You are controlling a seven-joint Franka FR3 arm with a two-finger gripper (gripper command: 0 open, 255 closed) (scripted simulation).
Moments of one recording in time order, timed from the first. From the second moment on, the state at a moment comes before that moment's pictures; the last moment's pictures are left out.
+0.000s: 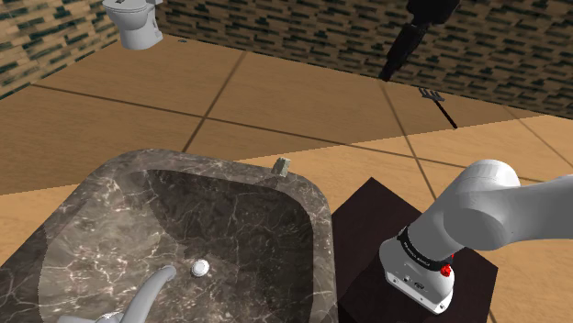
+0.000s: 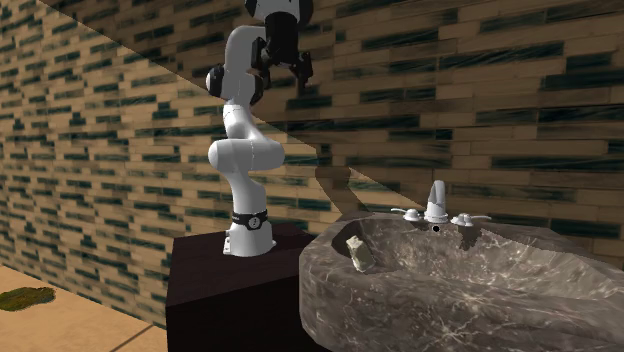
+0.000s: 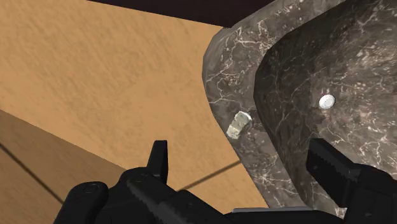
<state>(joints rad) 0.02 -0.83 0.02 -2.26 0.03 1.51 -0.13</state>
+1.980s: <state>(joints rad) 0.13 0.13 0.10 -2.09 0.06 1.87 -0.27</state>
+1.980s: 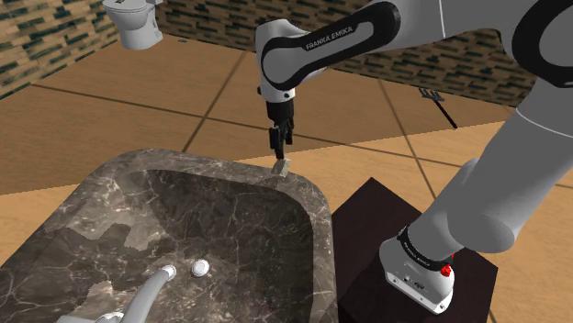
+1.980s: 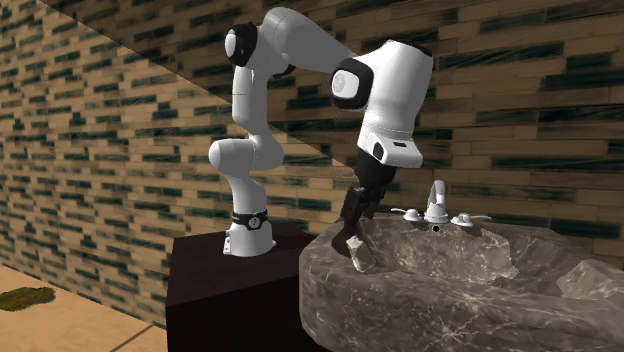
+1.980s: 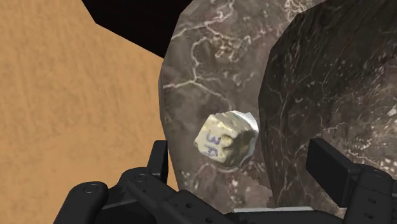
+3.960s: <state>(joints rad) 0.13 0.10 0.10 -2.05 0.06 1.80 -0.27</state>
